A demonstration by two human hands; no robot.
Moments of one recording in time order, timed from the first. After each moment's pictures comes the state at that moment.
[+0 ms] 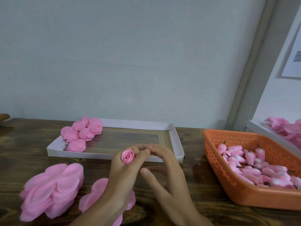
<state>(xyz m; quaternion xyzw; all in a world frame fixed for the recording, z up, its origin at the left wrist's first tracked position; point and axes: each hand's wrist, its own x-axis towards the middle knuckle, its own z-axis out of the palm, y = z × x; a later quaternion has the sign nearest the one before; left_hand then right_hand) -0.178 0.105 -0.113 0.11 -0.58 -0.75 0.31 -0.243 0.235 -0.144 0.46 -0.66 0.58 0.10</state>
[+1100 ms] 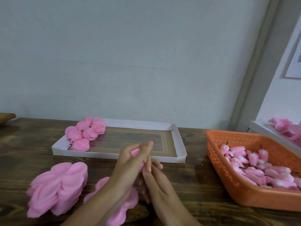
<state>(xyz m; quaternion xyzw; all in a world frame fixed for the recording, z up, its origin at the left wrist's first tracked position) -0.194 0.094 -0.119 0.02 -0.63 -0.74 0.22 -0.225 0.221 -0.154 0.38 -0.65 0.64 -0.16</state>
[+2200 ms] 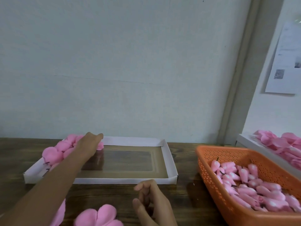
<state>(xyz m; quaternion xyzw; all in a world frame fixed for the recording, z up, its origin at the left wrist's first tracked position) -0.336 -0.136 -0.117 0.22 -0.97 -0.01 0.11 -0.241 0.227 -0.141 0.34 -0.76 0.54 -0.08</state>
